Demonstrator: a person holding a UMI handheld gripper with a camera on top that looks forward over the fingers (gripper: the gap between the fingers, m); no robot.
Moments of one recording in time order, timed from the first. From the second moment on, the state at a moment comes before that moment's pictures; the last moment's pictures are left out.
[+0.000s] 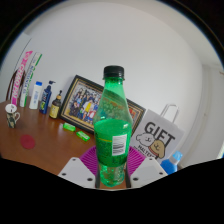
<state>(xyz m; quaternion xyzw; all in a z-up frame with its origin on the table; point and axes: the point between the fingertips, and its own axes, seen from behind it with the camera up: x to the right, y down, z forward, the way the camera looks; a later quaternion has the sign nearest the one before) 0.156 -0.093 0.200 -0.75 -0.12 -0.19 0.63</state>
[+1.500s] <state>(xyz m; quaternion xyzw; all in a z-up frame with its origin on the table) -0.190 -0.045 0.231 -0.73 -0.30 -0.21 0.57</state>
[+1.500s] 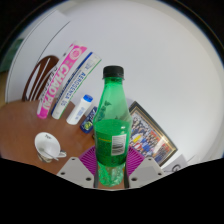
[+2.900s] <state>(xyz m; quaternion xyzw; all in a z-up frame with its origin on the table) -0.179 -0.152 0.126 -0.88 -0.05 -0.01 0.48</state>
